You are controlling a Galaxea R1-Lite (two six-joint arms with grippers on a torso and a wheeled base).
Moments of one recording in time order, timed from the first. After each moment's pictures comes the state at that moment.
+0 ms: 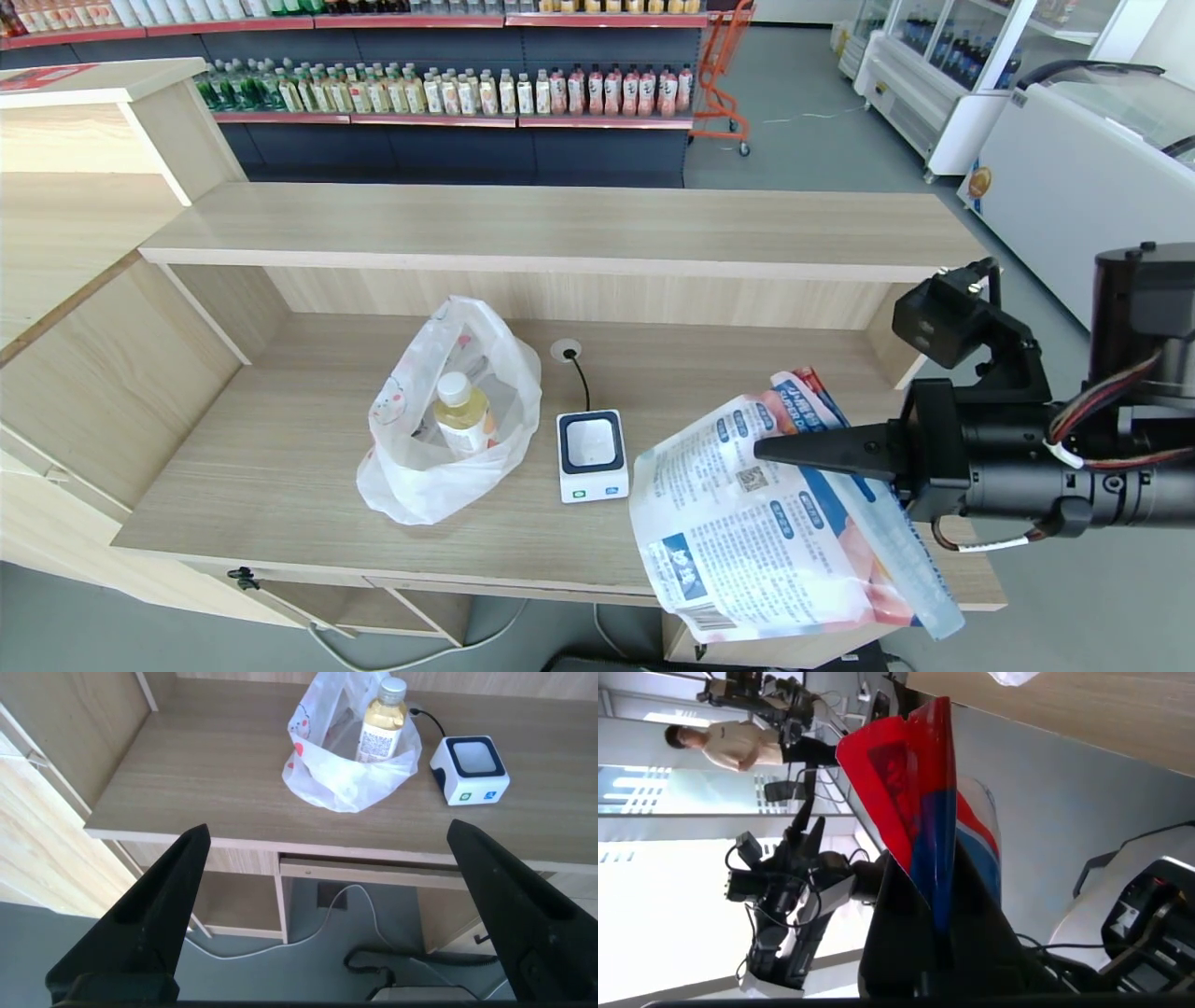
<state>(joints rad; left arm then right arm) 0.00 0.00 0.00 0.00 -0.01 -0.01 0.54 1.42 -0.76 -0.36 0.63 0.72</state>
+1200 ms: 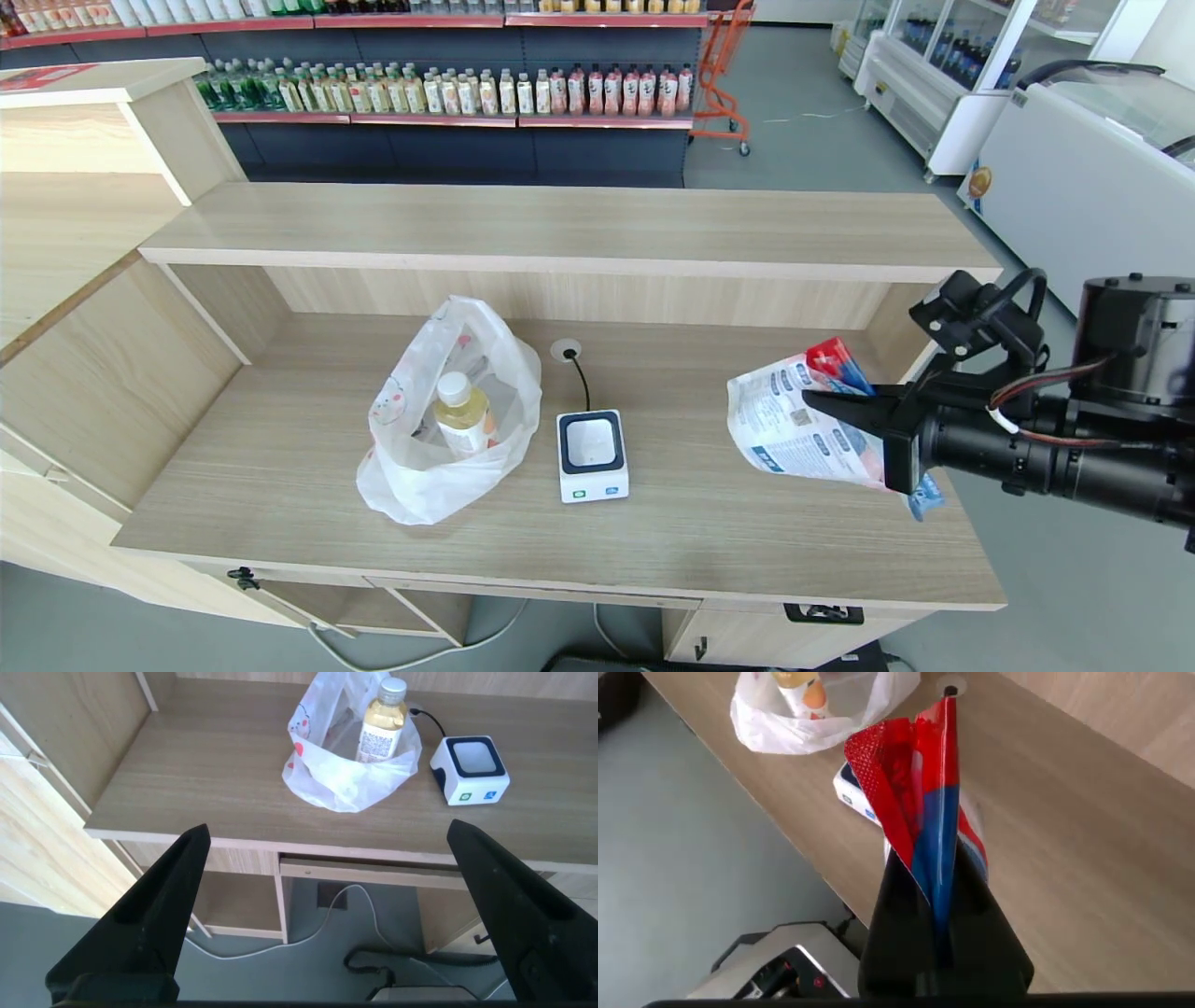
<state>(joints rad) 0.00 0.00 0.00 0.00 -0.01 -0.01 0.36 1.50 -0.65 -0.62 0.34 -0.27</state>
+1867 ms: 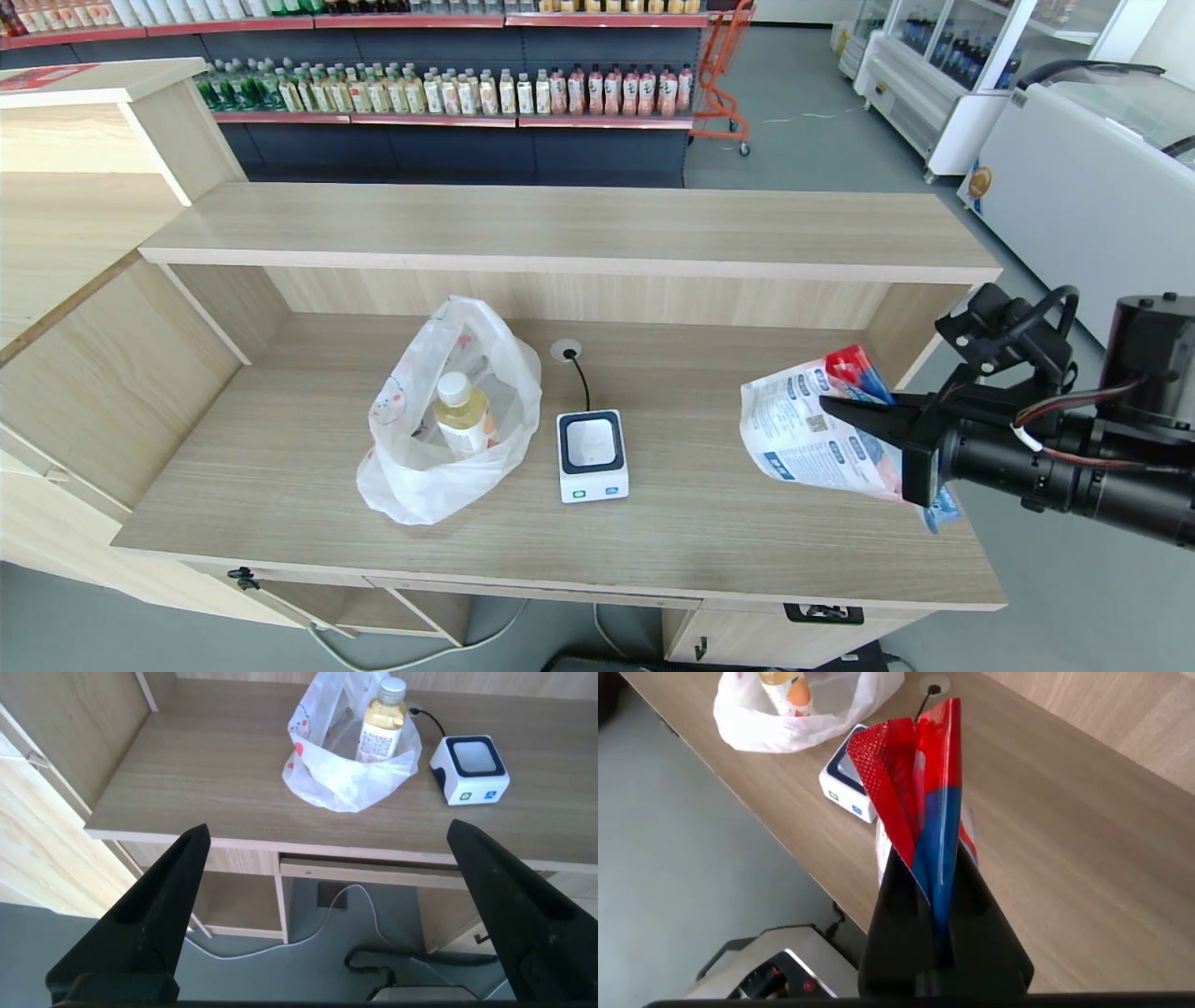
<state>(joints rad) 0.00 0.00 0.00 0.00 -0.01 -0.01 0.34 1.48 -0.58 -0.69 0.34 -0.27</state>
